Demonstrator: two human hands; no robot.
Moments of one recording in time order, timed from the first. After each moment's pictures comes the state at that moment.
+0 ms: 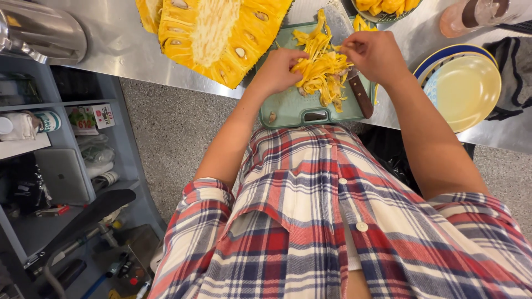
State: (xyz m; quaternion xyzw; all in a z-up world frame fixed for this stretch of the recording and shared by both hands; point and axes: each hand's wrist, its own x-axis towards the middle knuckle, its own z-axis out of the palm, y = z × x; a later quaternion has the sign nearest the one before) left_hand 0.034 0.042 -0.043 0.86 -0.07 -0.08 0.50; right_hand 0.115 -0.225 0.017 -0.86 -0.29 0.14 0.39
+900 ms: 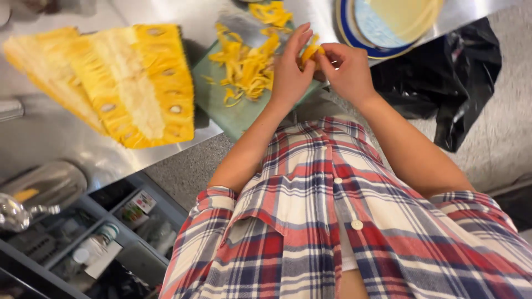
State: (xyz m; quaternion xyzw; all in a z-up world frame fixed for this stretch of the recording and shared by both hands) left_hand 0.030 -0.139 -0.020 0.70 -0.19 -0.06 0.69; right_hand -0.011 -0.296 0.024 -0.83 0.04 -0.01 0.55
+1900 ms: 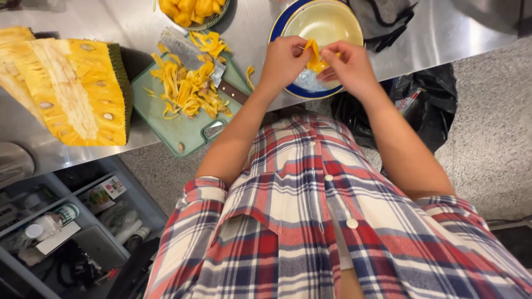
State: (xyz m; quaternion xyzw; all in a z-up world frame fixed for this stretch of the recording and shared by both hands) left_hand 0.090 -0.336 -0.036 0.75 -0.07 -0.21 0.63; right_hand 0.036 -0.525 -0.007 -0.64 0.14 0.18 0.73
